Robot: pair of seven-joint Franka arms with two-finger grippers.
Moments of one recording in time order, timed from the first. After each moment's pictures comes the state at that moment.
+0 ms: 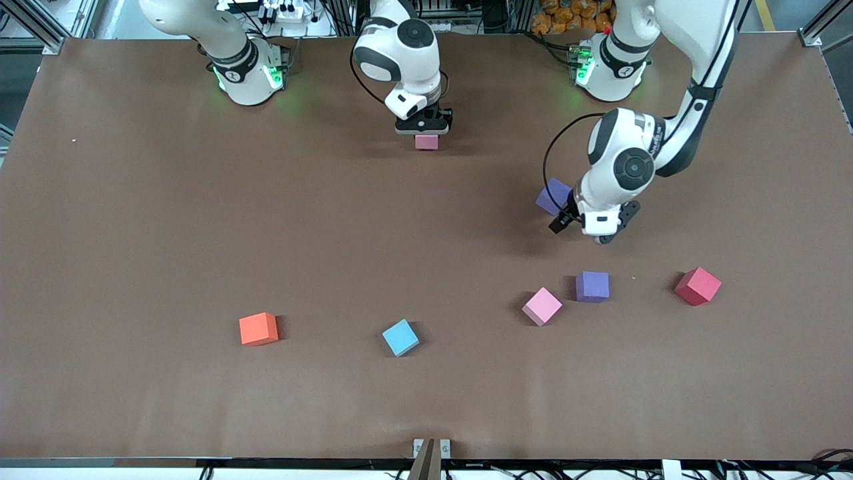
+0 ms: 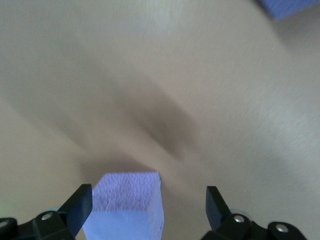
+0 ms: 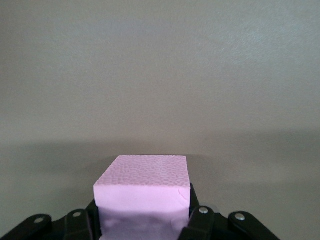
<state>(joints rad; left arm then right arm) -0.32 0.25 -0.07 -2.34 -0.13 2.43 -1.11 1.04 0.37 0.13 -2.21 -0.06 2.62 1.25</state>
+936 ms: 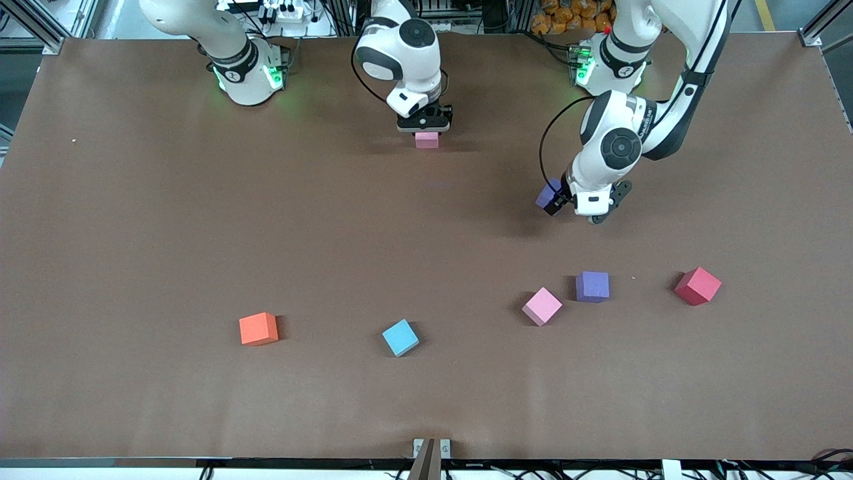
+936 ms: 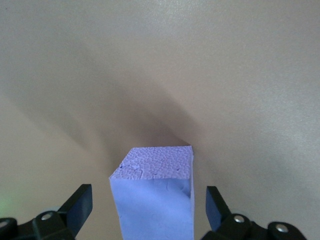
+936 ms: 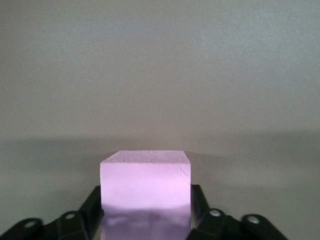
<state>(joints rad) -0.33 0.18 -0.10 -2.45 -0.12 2.44 -1.15 1.05 0.37 0.15 -2.22 -0.06 2.62 1.25</state>
